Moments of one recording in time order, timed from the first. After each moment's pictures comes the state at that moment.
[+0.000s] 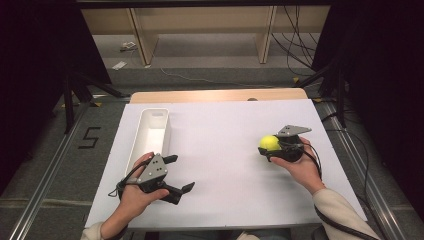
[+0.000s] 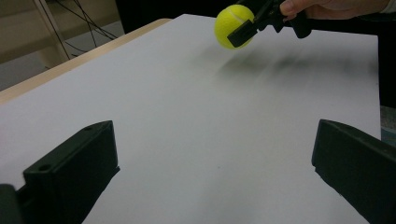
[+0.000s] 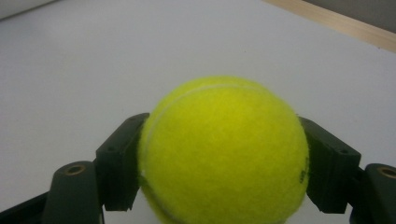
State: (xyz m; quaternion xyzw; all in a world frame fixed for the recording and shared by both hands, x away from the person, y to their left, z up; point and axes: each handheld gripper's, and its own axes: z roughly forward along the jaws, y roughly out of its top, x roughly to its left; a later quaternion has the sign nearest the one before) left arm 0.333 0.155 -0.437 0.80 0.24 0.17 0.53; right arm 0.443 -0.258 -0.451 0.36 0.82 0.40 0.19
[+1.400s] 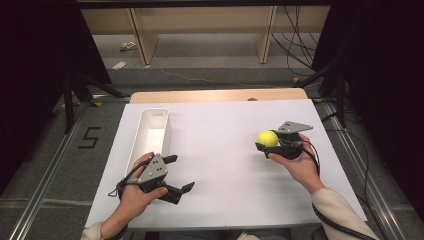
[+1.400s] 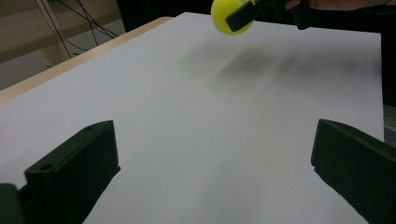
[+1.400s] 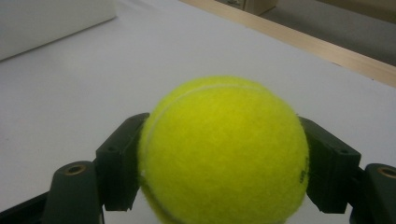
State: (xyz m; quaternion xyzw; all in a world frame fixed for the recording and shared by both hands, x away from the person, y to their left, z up) left arm 0.334 0.155 -0.437 0.80 0.24 0.17 0.53; right arm 0.441 -0.250 -0.436 0.35 0.81 0.43 0.20
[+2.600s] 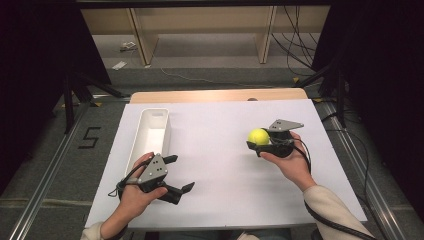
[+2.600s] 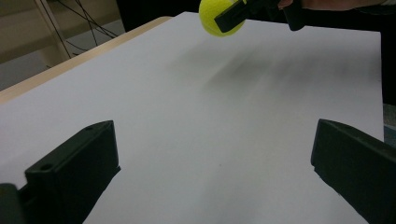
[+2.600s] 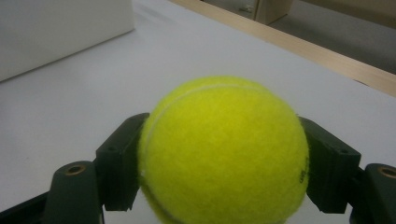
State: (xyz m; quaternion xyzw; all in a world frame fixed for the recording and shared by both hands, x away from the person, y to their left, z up) left arm 0.334 0.155 -0.437 0.80 0.24 0.17 0.53; right arm 0.446 -0.226 -0.432 0.33 0.81 0.45 0.19
